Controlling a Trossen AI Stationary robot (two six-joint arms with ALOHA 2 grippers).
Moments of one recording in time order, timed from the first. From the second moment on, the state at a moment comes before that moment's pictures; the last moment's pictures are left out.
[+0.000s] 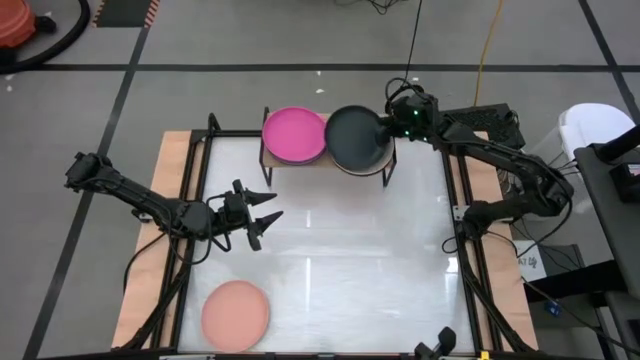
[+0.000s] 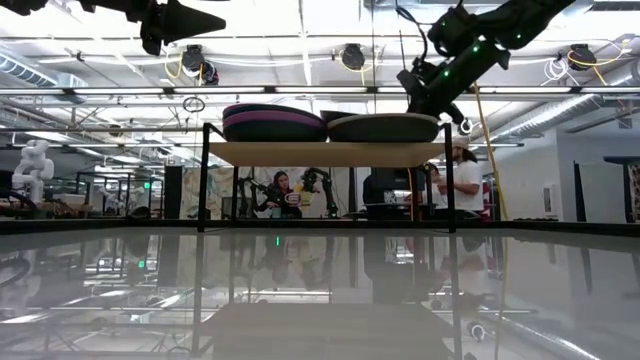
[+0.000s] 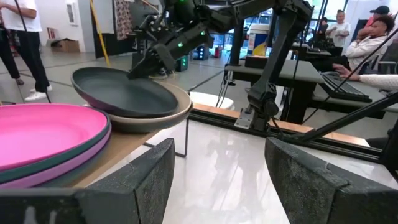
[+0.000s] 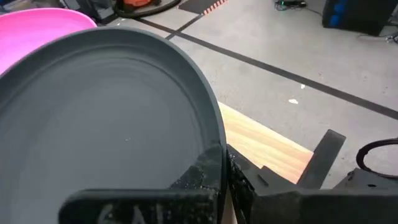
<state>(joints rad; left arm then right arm) -0.38 0.97 0.51 0.45 -0.72 -0.11 -0.77 1.30 0.92 -0.14 -0.01 0.18</state>
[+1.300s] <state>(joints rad) -0.40 1.08 0.71 -0.10 -0.32 -0.35 -0.70 0.73 0.92 -0.25 -0.35 0.08</state>
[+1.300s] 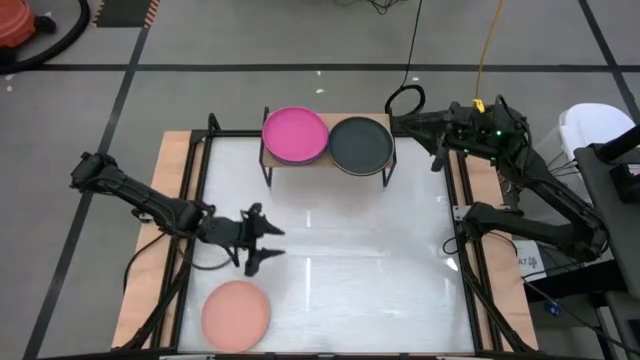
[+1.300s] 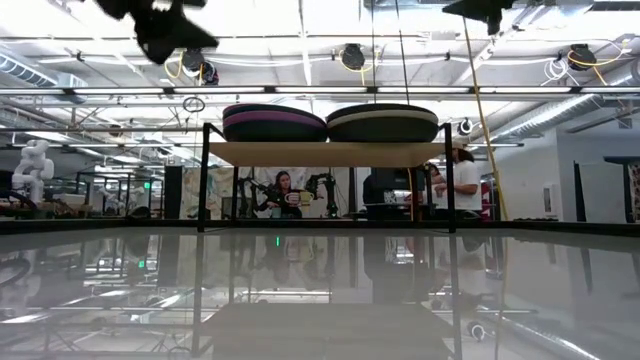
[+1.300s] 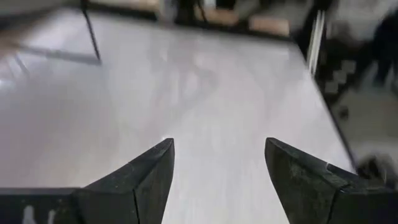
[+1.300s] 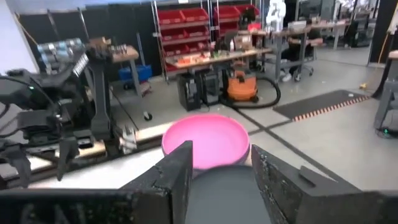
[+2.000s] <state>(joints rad) -0.49 1.38 0.73 -0.47 0.00 -0.57 -0.70 0.70 0.55 -0.04 -0.35 0.13</state>
